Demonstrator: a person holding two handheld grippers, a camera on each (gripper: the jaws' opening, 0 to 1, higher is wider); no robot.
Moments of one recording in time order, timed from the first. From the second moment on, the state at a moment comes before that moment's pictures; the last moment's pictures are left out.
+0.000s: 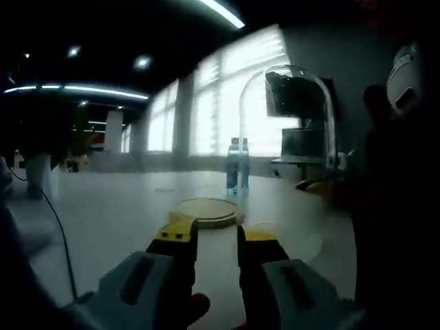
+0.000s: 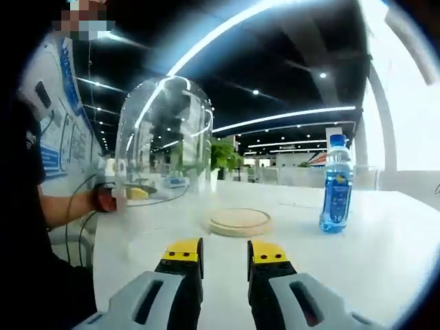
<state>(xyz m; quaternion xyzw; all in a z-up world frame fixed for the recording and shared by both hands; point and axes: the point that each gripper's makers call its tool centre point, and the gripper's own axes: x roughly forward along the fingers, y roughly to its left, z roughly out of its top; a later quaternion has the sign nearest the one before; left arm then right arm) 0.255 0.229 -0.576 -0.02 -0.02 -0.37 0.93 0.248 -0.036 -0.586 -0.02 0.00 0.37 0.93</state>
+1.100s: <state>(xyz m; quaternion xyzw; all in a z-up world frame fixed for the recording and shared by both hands) 0.254 0.224 -0.587 -0.01 0.01 -0.37 0.93 0.251 -0.044 -0.586 0.00 0.00 0.36 0.93</state>
